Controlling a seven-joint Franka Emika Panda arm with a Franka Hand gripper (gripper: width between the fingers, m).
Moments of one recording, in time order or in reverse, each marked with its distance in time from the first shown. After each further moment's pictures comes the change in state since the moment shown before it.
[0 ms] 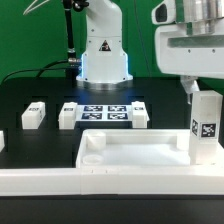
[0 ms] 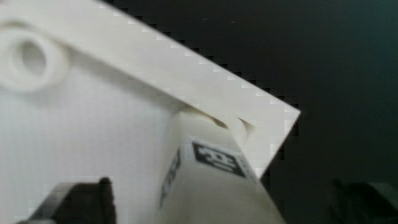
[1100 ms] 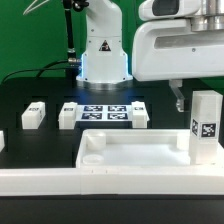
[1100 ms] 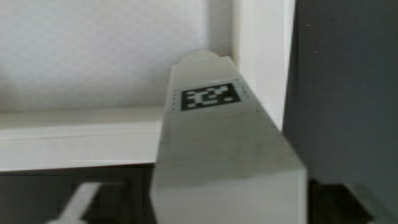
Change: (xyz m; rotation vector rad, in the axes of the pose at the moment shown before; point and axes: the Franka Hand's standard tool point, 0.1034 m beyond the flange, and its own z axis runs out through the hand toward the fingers) arm 0.014 -0.003 0.000 -0.053 0.054 -0.882
